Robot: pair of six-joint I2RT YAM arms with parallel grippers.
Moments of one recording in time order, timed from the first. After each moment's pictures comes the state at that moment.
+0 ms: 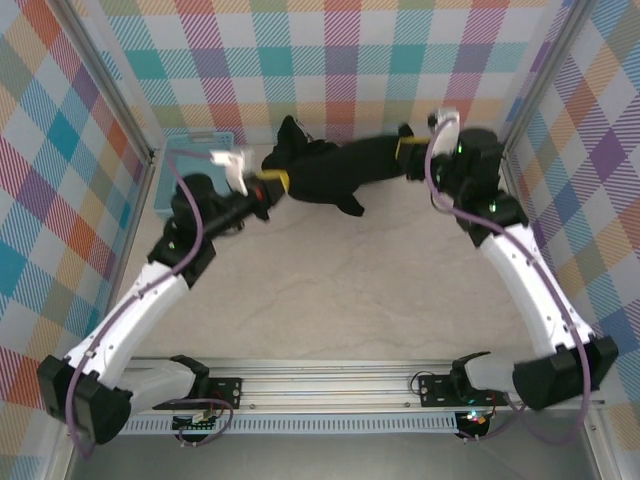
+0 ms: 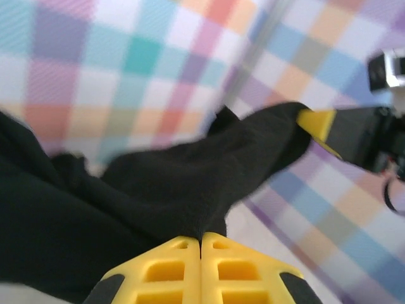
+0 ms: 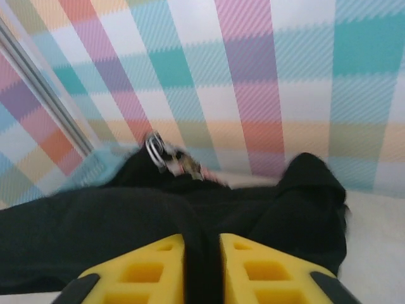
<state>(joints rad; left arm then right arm) -0.46 1.11 0.98 0.02 0.39 -0.40 0.30 1.23 1.29 -0.32 -0.18 0.23</state>
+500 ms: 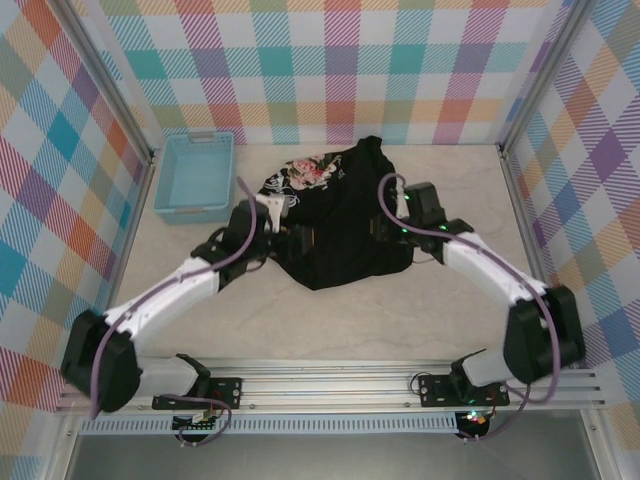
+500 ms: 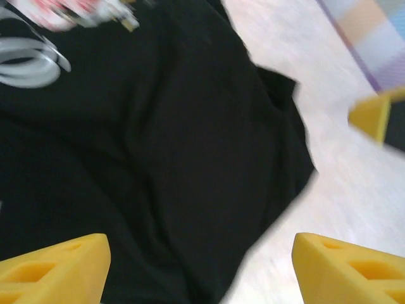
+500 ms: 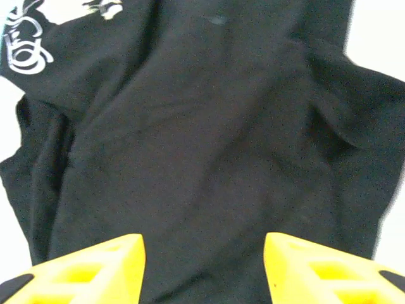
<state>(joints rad) -0.53 1.34 0.96 -0.21 0.09 -0.41 0.40 1.46 1.02 -0.35 -0.13 0.33</state>
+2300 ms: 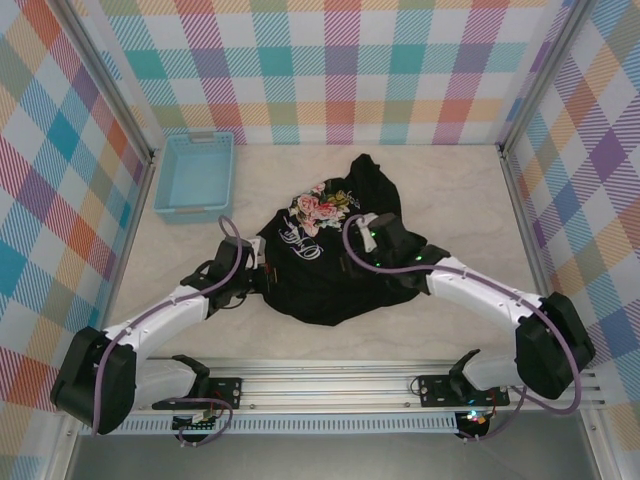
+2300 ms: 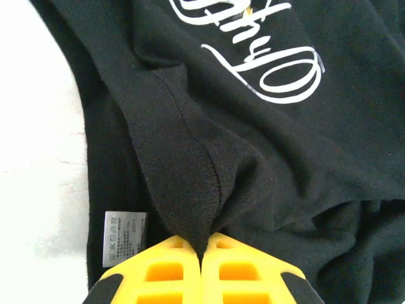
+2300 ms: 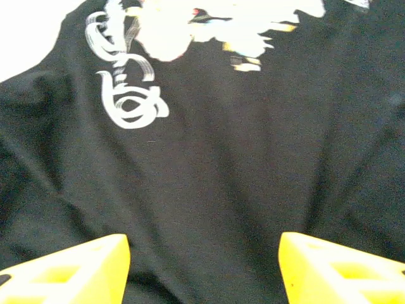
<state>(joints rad) -0.46 1.17 0.57 -0.22 0.16 -0.47 0.70 1.35 0.87 -0.33 -0.01 0.20</state>
